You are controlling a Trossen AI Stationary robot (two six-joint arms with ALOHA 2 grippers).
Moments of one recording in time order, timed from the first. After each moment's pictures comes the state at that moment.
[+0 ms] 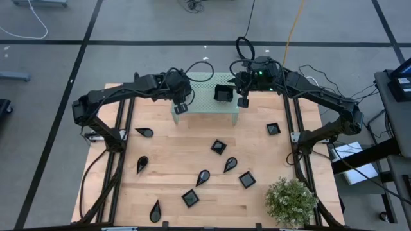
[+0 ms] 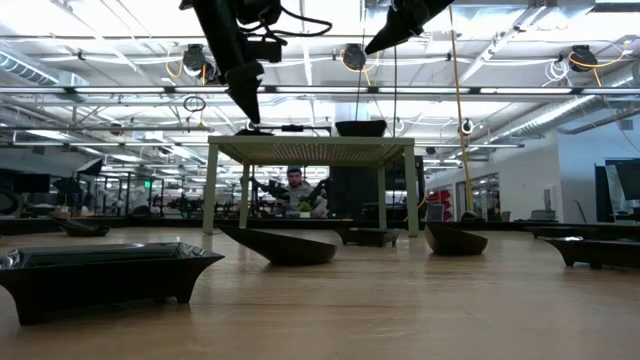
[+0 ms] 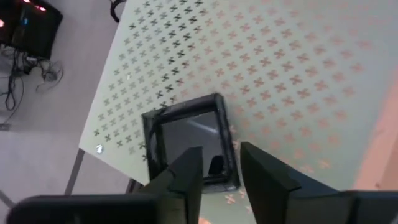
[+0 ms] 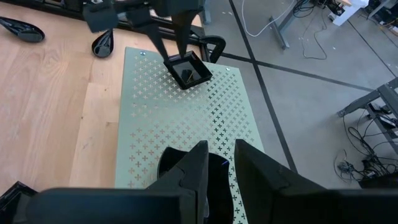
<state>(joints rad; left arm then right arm) 0.41 1.56 1.43 -0.87 -0.29 0.23 -0.44 1.37 1.44 -0.58 -0.05 -0.46</state>
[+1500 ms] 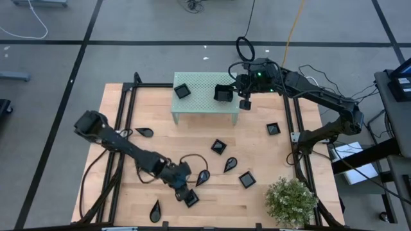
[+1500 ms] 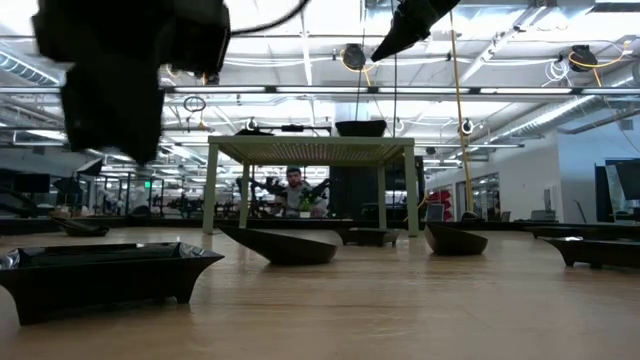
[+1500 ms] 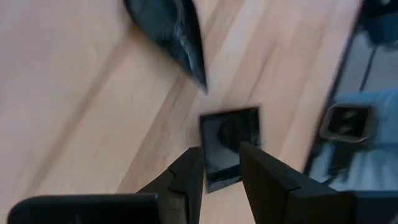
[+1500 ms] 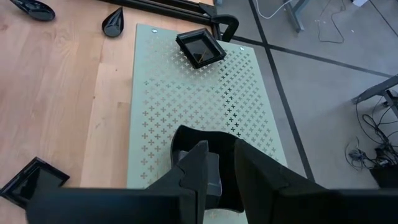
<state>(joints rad) -0.48 1.67 0.97 -0.25 0.04 -1.07 -0.44 1.37 1.44 -0.66 -0.05 -0.46</state>
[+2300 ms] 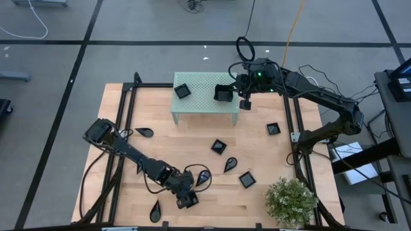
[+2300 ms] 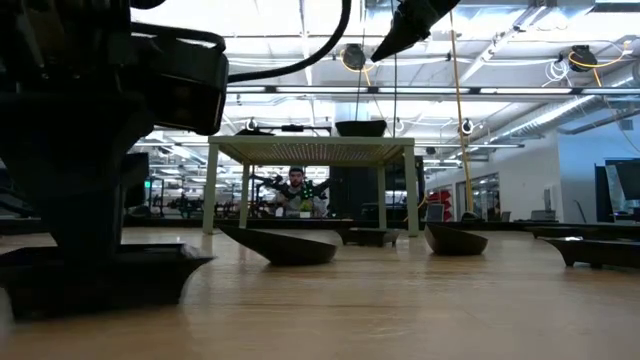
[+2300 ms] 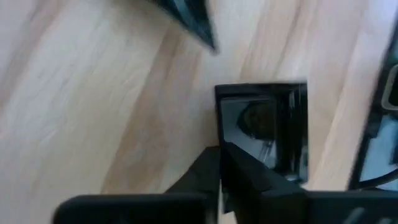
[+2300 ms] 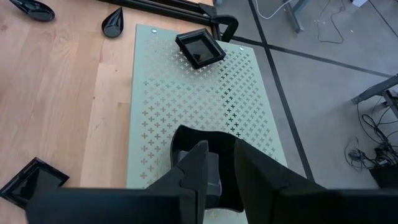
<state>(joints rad) -0.52 1.86 0.99 -0.16 0.07 -1.00 -0.44 1.37 1.44 -0.66 -0.05 -0.46</state>
